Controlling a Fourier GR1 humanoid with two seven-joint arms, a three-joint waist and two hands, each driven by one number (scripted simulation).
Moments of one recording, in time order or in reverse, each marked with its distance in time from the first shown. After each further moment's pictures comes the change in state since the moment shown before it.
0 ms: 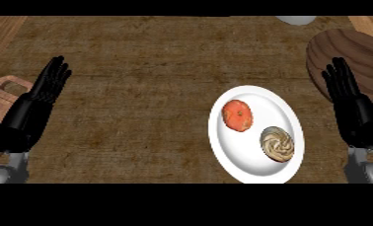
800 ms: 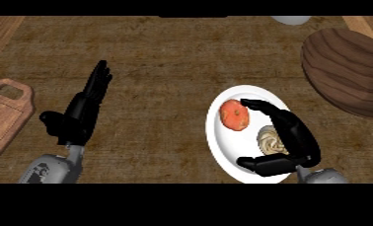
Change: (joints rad) left arm -0.079 -0.229 -0.123 0.055 -0.097 0.186 0.129; right arm 0.009 0.092 0.311 -0.015 0.161 0.233 -0.408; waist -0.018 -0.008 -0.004
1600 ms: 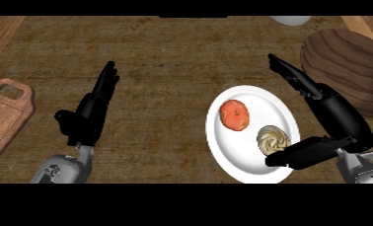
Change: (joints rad) left arm 0.001 -0.071 0.005 -0.014 -0.086 0.012 0.056; right arm -0.115 -0.159 -0.111 -0.283 0.033 0.040 0.491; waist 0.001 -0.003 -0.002
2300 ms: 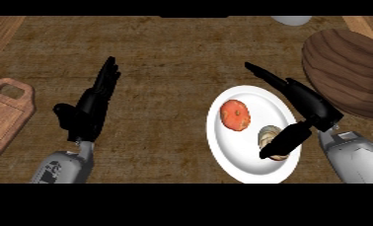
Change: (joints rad) left arm -0.018 -0.045 0.052 -0.010 -0.039 -0.042 0.046; right arm -0.116 0.022 0.055 0.197 0.122 0.183 0.171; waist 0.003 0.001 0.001
